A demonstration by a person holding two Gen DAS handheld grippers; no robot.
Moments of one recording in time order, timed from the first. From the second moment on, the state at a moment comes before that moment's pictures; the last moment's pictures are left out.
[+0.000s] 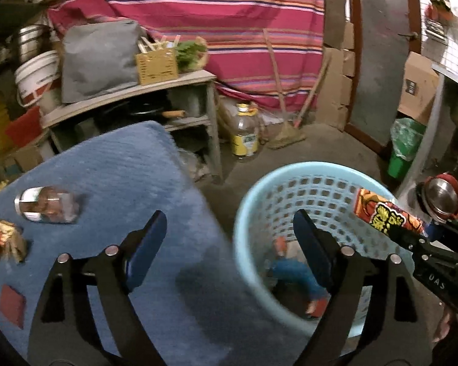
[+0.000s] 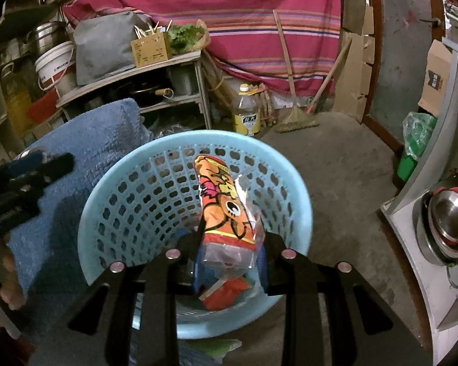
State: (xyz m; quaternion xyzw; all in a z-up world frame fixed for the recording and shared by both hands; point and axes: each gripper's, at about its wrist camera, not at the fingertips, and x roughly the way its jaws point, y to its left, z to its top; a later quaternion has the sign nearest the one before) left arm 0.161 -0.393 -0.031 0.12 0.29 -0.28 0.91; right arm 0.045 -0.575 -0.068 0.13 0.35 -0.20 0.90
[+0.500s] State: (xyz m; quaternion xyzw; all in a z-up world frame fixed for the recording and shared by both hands) left arm 0.190 -0.269 -0.008 0.08 0.28 -0.20 0.94; right arm 0.090 -0.558 -0.088 0.15 0.35 -0.22 0.90
